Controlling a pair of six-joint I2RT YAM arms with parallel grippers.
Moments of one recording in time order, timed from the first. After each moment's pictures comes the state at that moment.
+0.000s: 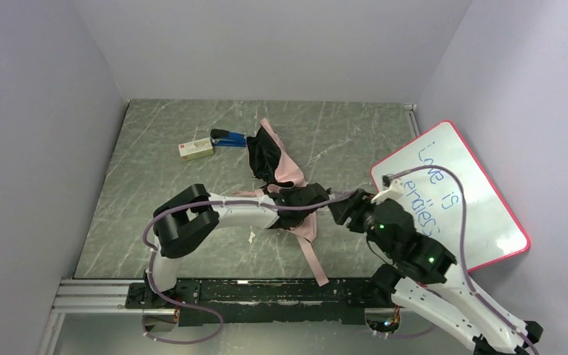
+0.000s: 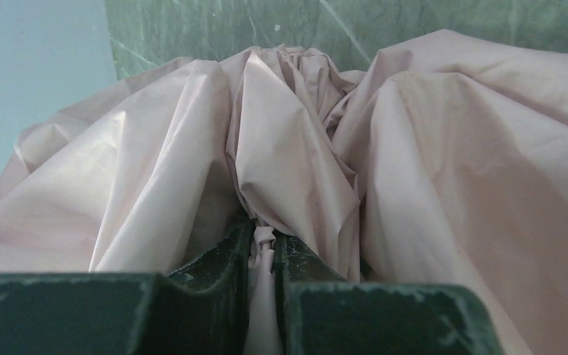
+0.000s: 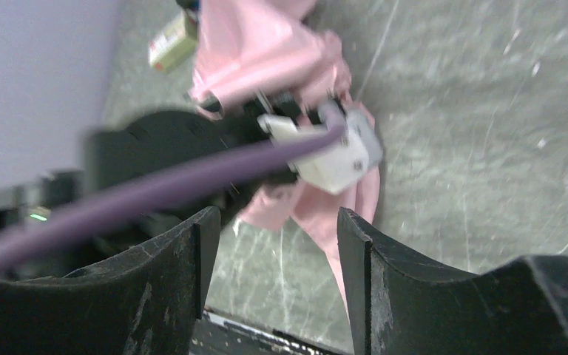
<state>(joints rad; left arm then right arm) -1.13 1.98 1.30 -0.21 -0.68 0.57 0.83 0.47 0.63 -0.62 0.37 0.84</state>
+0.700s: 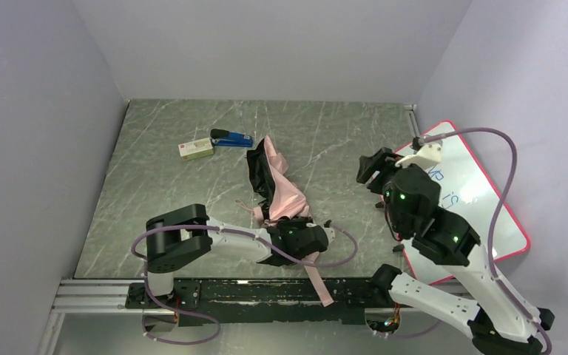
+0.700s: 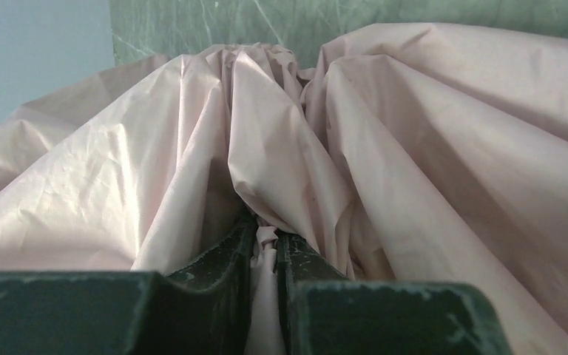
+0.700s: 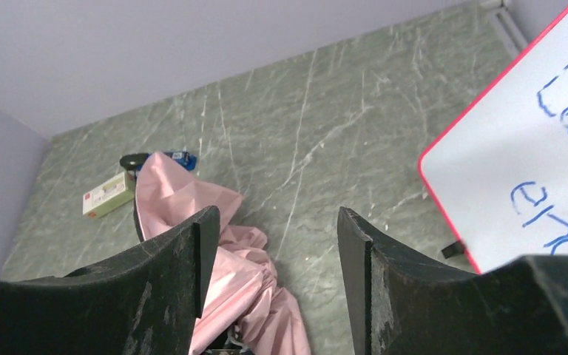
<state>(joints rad) -1.35 1.89 1.06 -0.07 -0.86 0.40 0.83 0.73 1.15 -0.71 0.81 0.55</state>
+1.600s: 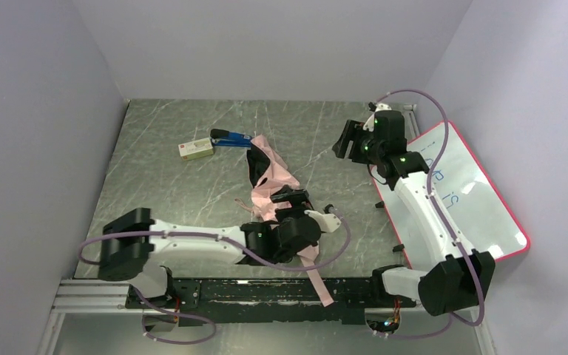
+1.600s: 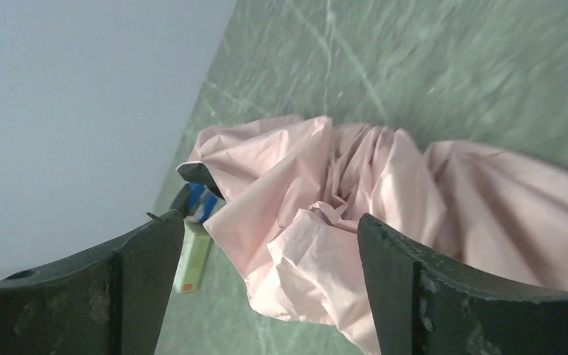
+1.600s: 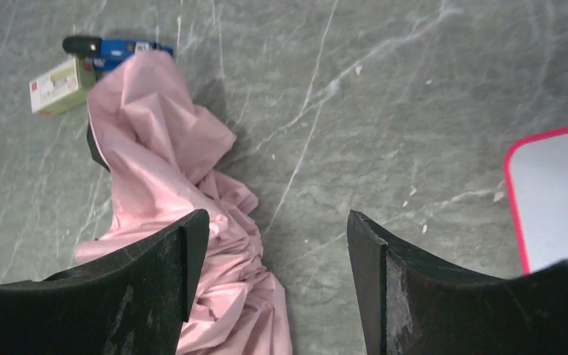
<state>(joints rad) -1.40 1.64 1.04 0.05 -0.96 0.49 0.22 1.22 1.16 -0.51 -0.08 0.35</state>
